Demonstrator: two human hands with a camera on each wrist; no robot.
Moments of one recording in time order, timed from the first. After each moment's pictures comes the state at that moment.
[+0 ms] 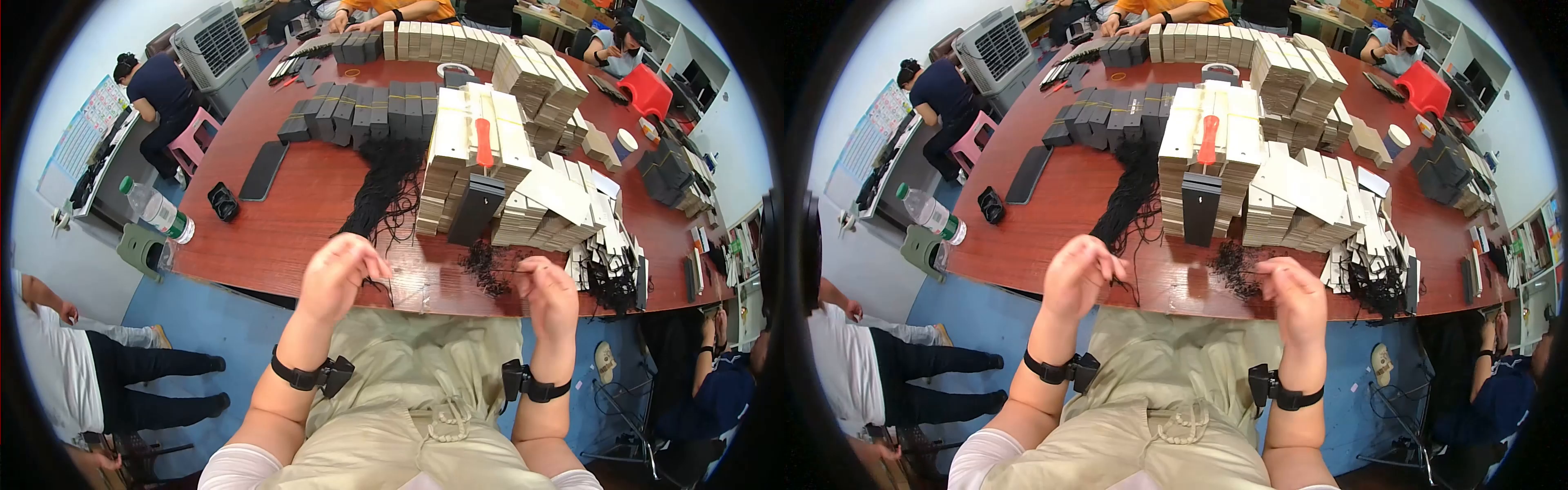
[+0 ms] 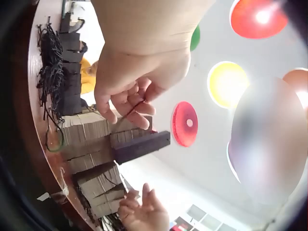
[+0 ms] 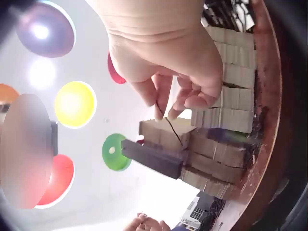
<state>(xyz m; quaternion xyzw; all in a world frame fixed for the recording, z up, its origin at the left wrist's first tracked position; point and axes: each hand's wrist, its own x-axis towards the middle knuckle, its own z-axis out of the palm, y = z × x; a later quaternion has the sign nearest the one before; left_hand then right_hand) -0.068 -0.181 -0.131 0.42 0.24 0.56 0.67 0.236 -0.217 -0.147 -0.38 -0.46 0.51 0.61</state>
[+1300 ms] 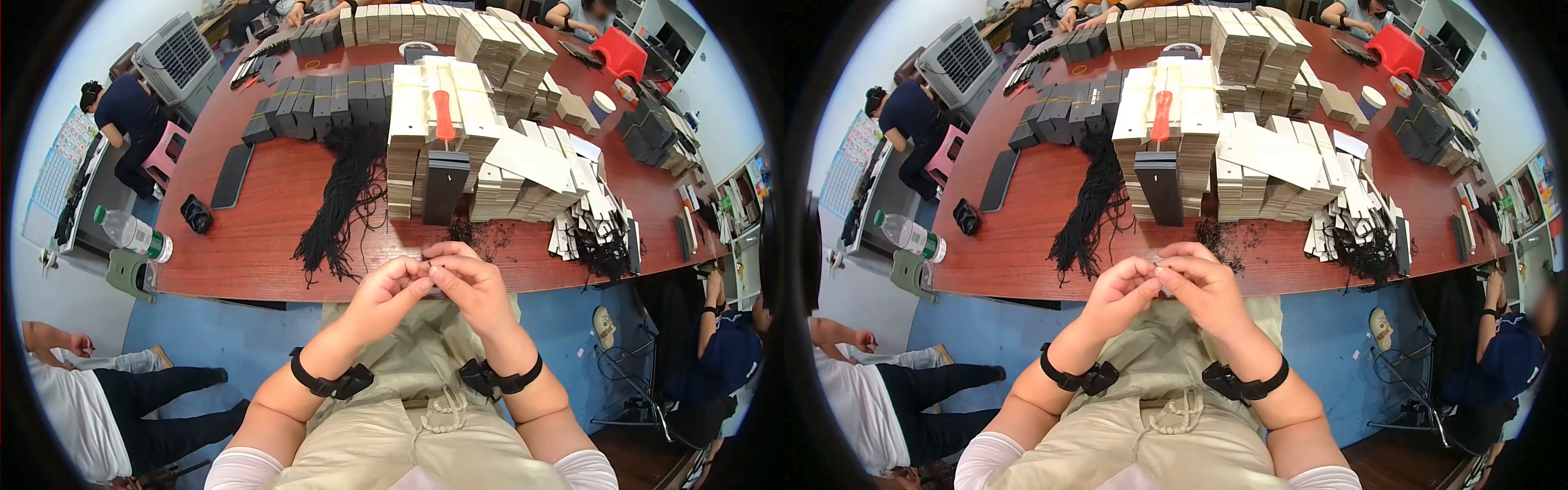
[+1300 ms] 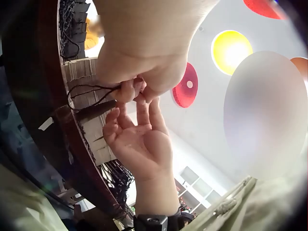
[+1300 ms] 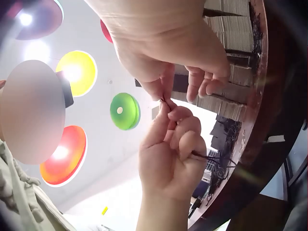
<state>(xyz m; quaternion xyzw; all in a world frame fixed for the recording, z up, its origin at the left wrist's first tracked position) -0.009 -0.206 -0.152 0.53 0.27 0.40 0.70 0.160 -0.224 -0.144 -0.38 -0.51 0.55 0.54</state>
